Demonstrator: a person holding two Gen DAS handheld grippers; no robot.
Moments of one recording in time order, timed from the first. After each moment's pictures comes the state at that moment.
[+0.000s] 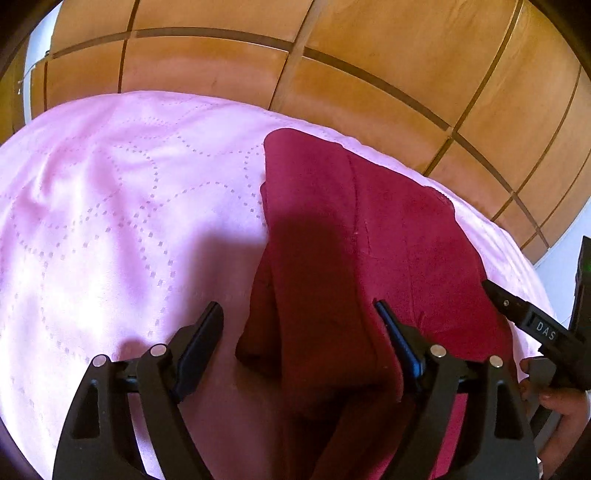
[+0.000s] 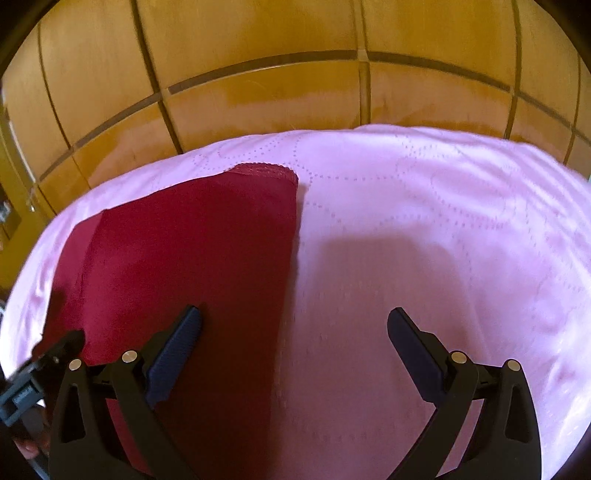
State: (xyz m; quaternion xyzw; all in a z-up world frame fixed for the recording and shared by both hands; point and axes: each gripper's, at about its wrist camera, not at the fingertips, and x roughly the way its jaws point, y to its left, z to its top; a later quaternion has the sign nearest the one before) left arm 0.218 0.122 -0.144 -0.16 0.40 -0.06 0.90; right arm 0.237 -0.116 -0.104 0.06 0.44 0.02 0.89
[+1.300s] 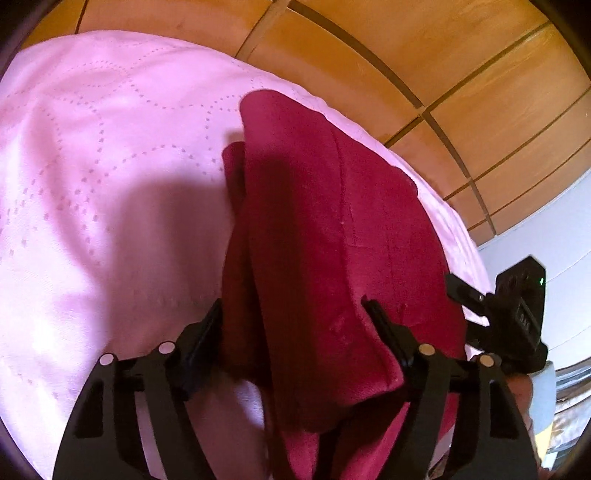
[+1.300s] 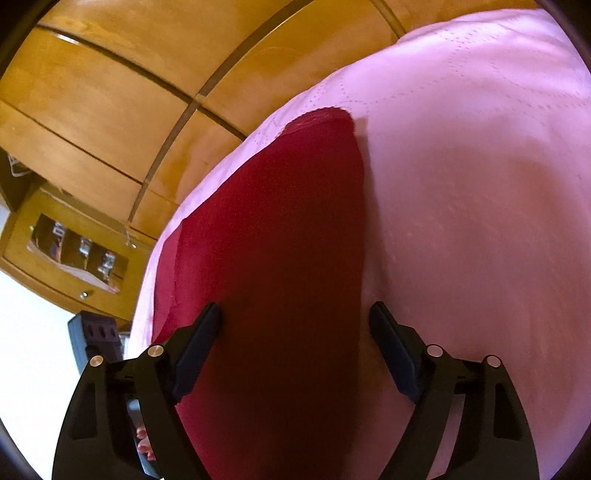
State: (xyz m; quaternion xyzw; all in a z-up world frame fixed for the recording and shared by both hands) left arm 0.229 0.141 -0.152 -0.23 0.48 -0.18 0.83; right arm 0.247 -0.124 -0.134 0.29 0.50 0.19 0.80
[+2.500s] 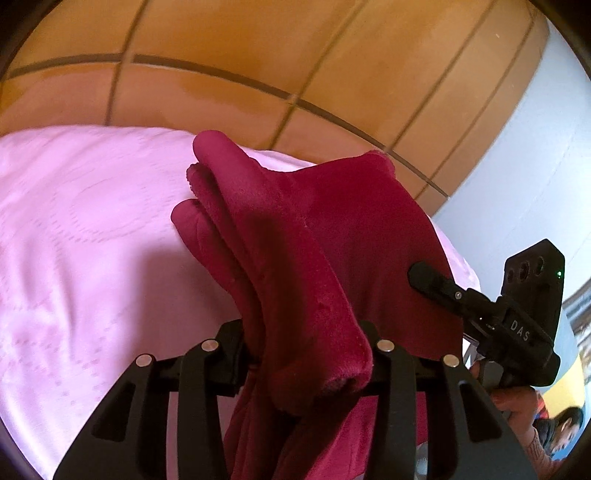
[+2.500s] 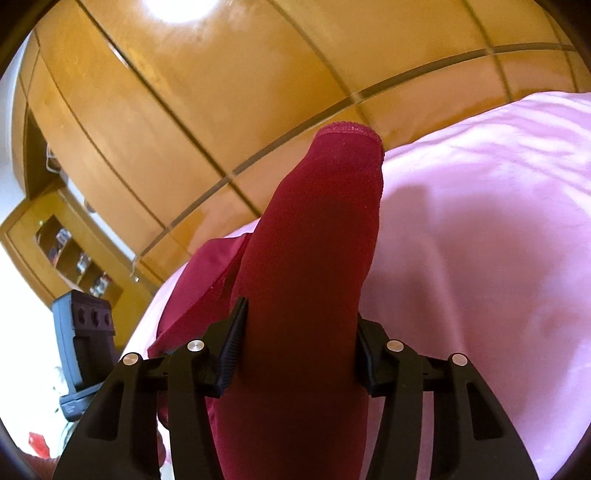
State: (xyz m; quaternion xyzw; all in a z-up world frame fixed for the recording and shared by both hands) left arm 0.188 -0.005 -0.072 -0.14 0.39 -0.28 0.86; right arm 0.144 -0.205 -0.054 0.25 0.34 0.16 0.89
